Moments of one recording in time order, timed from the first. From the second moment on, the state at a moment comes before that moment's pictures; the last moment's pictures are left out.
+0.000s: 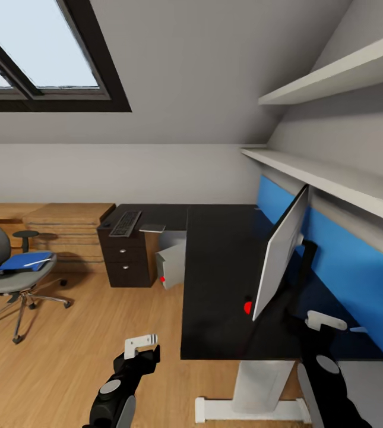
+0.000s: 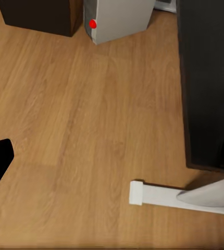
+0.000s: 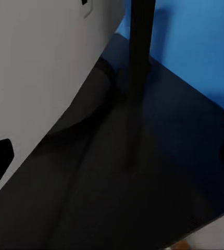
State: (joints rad) left arm -0.10 -0.15 -0.16 -1.39 0.17 0.46 0.30; right arm -0.19 0.07 -0.18 -1.46 -0.01 0.29 -0.27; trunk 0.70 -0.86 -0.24
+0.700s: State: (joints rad) left arm -0.10 -0.15 -0.17 -1.36 0.16 0.46 0.30; right arm -0.16 0.07 -0.15 -1.44 0.05 0.08 -0.27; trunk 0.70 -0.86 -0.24
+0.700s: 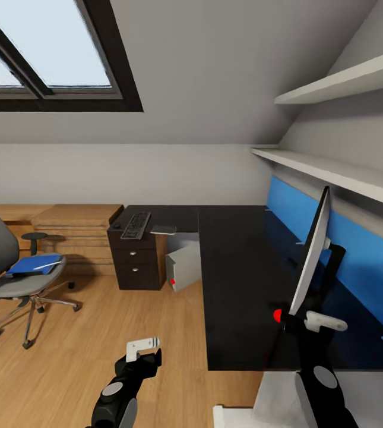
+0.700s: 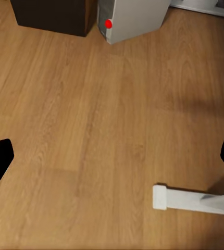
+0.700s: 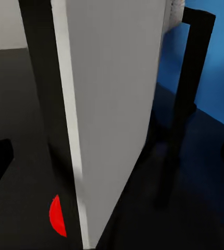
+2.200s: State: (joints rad) left arm -0.10 -0.16 -0.17 -1.35 0.16 0.45 0.30; right arm -0.16 0.06 -0.15 -1.44 0.05 0.05 -0.27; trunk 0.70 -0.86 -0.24
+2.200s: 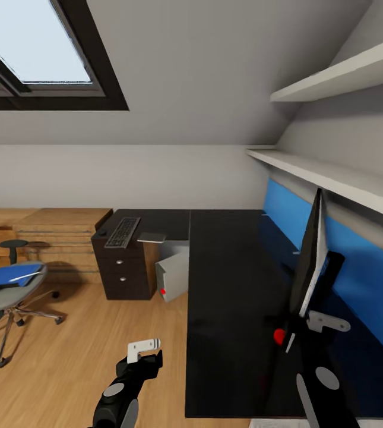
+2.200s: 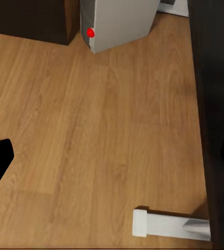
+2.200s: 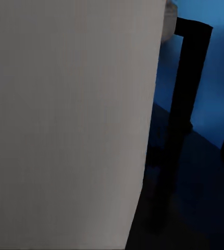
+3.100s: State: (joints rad) left arm -0.10 -0.16 -0.17 -1.35 0.16 0.46 0.30; right arm -0.16 0.06 -0.15 -1.44 0.05 0.05 -0.27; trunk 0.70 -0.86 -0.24
